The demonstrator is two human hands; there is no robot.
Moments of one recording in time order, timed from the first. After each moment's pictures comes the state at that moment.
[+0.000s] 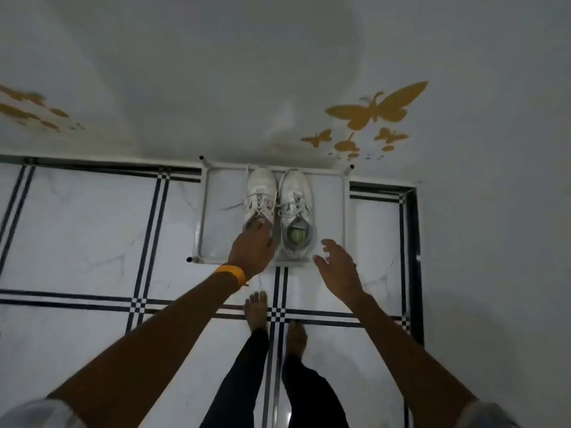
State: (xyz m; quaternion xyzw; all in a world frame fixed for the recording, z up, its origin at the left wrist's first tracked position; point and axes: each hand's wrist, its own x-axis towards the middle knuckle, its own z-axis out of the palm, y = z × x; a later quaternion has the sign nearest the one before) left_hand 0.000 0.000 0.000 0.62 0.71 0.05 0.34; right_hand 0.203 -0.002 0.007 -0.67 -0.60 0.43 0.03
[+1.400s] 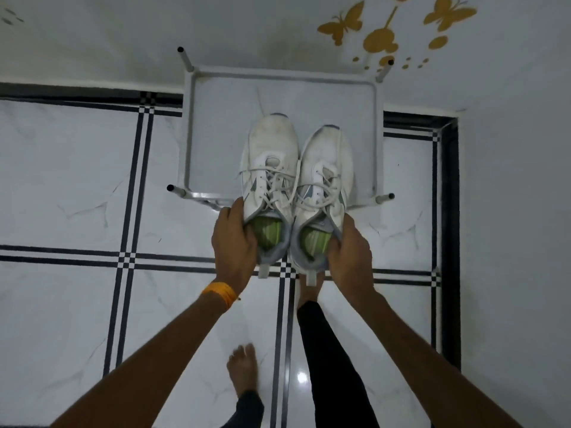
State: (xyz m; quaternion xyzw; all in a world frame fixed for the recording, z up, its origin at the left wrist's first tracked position) left_hand 0.011 -0.143 -0.145 0.47 0.79 0.28 0.27; right_hand 0.207 -0.118 -0.135 -0.71 -0.60 0.35 0.12
